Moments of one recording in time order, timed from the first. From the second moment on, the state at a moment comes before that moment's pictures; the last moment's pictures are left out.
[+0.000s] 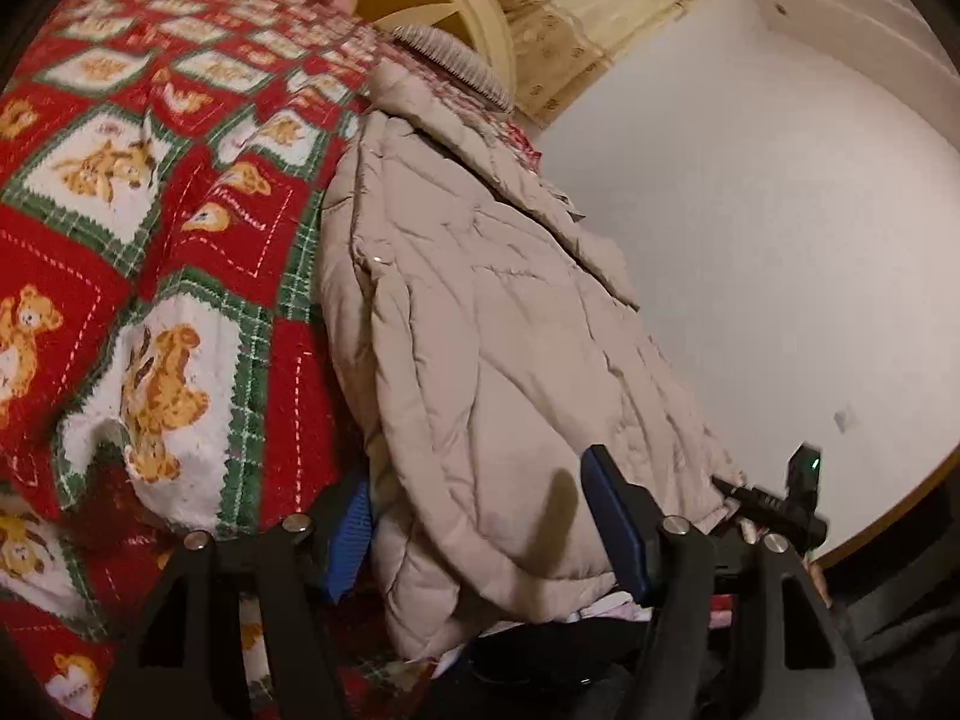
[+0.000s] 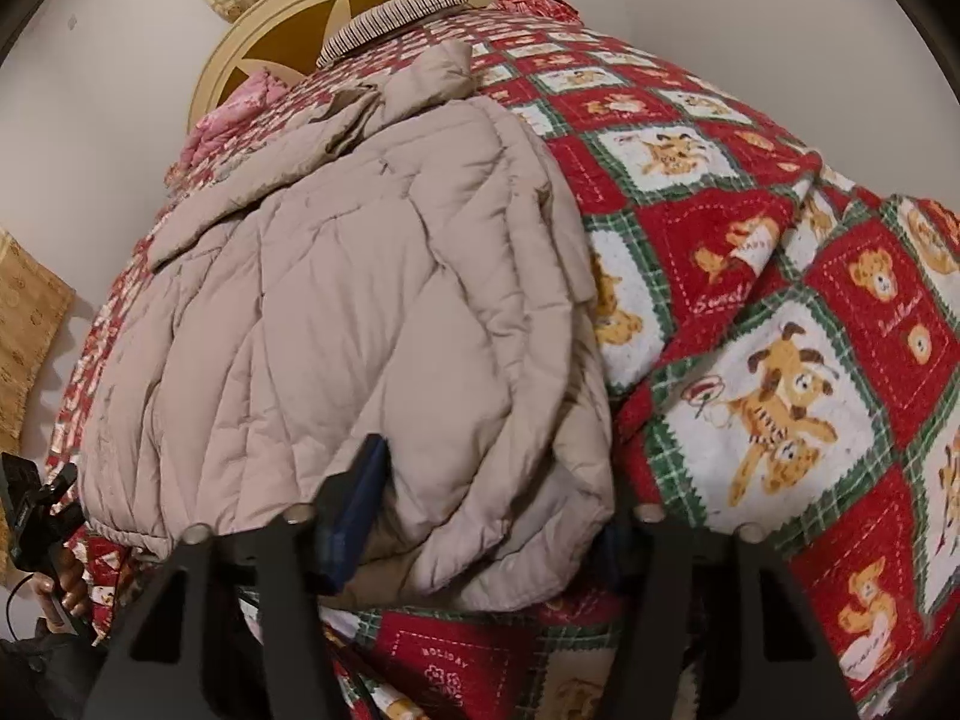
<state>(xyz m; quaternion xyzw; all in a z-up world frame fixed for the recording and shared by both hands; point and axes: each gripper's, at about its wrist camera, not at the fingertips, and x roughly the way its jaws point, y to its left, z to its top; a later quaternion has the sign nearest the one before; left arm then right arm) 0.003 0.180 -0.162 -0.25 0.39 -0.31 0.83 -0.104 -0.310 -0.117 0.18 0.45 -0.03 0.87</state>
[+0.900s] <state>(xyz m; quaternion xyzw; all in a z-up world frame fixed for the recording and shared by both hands) -0.029 0.186 -0.050 -0.21 0.26 -0.39 0.86 -0.183 -0.309 0.035 0.23 0.23 0.04 0.95</state>
